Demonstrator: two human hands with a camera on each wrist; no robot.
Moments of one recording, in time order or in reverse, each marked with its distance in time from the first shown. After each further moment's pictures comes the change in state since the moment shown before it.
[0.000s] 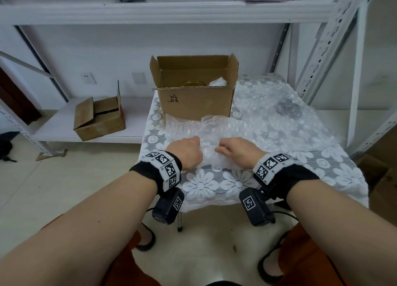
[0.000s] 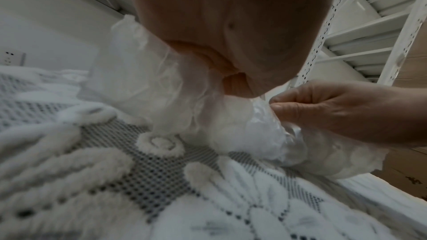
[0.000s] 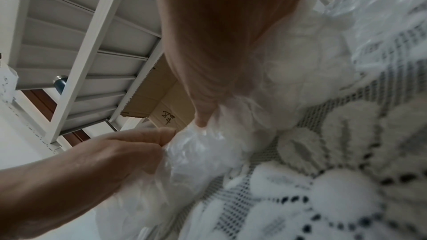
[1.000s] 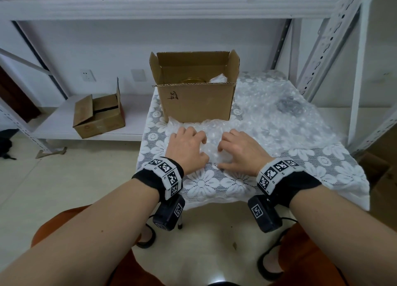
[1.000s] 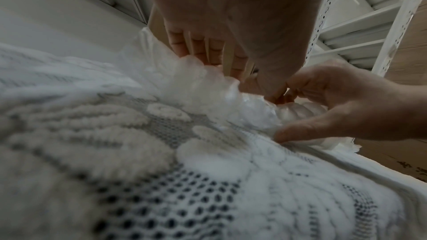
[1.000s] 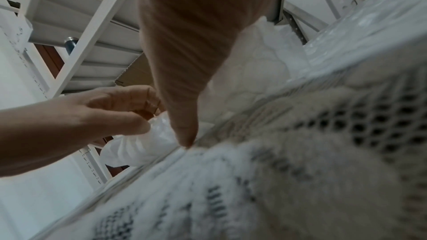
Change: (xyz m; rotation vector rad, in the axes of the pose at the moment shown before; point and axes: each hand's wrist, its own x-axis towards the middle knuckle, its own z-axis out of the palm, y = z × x) left_hand -0.001 -0.002 0.022 0.053 0.363 0.108; right_hand -0.010 0.013 0.015 -0.344 0.273 -0.303
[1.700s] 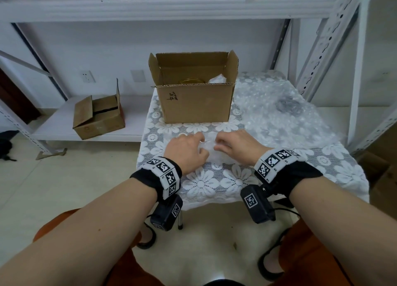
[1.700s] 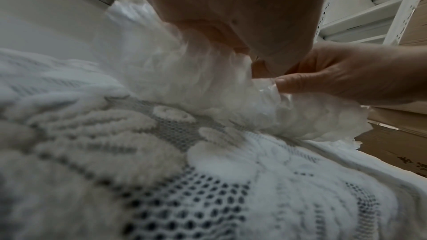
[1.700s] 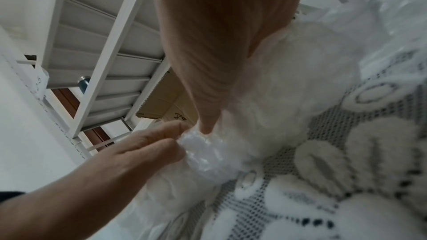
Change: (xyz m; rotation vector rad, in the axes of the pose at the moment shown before) left_hand -0.002 0.003 -0.011 -0.094 -0.067 -0.013; right_hand 0.019 0.001 -0.014 0.268 -0.134 0.195
